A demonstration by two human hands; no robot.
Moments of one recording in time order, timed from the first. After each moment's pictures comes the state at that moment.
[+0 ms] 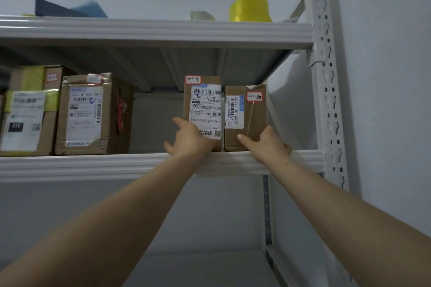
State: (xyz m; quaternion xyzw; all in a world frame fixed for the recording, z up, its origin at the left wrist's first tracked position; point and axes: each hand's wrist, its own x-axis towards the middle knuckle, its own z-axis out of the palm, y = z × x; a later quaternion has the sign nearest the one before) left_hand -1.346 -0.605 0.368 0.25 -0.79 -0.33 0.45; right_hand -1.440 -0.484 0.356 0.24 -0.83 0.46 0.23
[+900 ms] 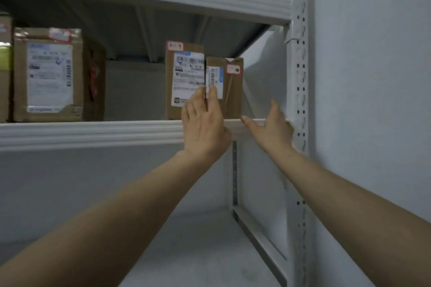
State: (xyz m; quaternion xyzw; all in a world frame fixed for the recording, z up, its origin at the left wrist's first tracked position) left_hand -1.330 -0.558 0.316 0.07 -0.85 -0.07 0.51; right_hand -1.410 -0.443 0.313 0.18 -0.81 0.44 0.35
